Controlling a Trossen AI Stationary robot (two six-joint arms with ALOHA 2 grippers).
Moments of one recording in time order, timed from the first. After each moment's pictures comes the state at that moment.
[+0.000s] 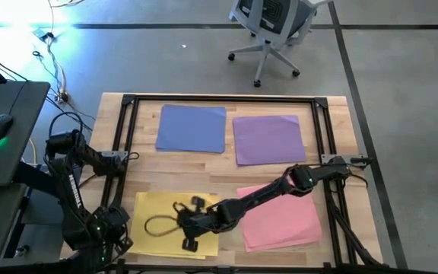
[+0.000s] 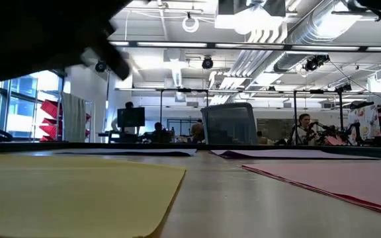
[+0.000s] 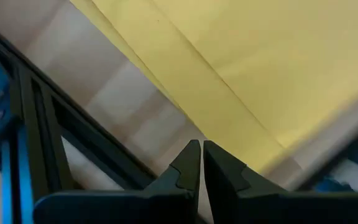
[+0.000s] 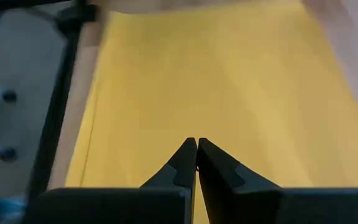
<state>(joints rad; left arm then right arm) -1.34 1.58 1.05 -1.08 -0.19 -2.16 0.43 2.50 2.24 -0.62 0.24 0.63</state>
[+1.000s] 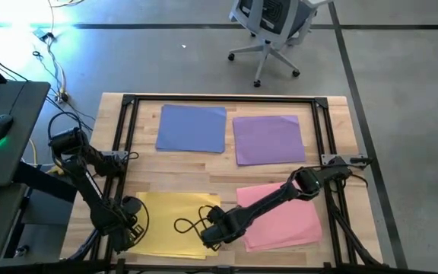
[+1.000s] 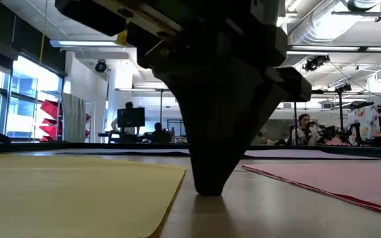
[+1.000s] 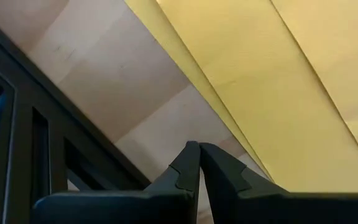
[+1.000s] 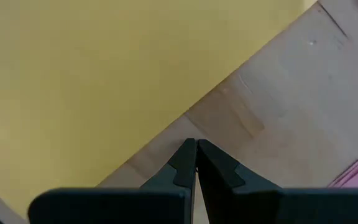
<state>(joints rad) -1.13 1.61 0.77 -0.82 0.05 -1.98 0.48 2.50 2.15 -1.08 0.06 1.24</state>
